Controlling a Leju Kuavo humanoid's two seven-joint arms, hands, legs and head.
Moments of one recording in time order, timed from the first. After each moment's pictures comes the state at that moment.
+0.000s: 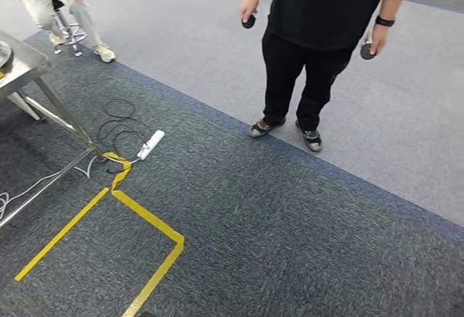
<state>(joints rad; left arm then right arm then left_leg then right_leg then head) -0.02 -0.17 0.64 -0.19 -0.89 0.24 -0.12 -0.05 0.12 -1.37 -0.25 1.55 -0.40 -0.07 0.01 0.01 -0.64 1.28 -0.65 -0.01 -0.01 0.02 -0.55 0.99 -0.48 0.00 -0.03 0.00</state>
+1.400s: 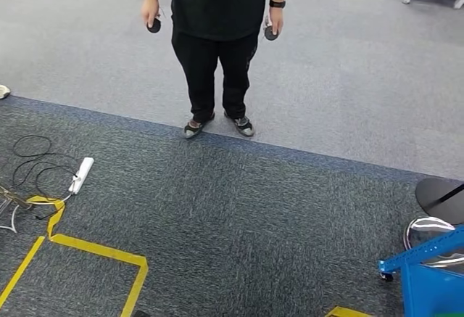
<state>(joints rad) -0.03 -0.17 0.65 -0.19 -0.90 0.24 -0.11 -0.05 0.11 -1.36 -0.25 1.56 -0.39 -0.07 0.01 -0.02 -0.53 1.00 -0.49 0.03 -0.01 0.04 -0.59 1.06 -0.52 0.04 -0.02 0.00</state>
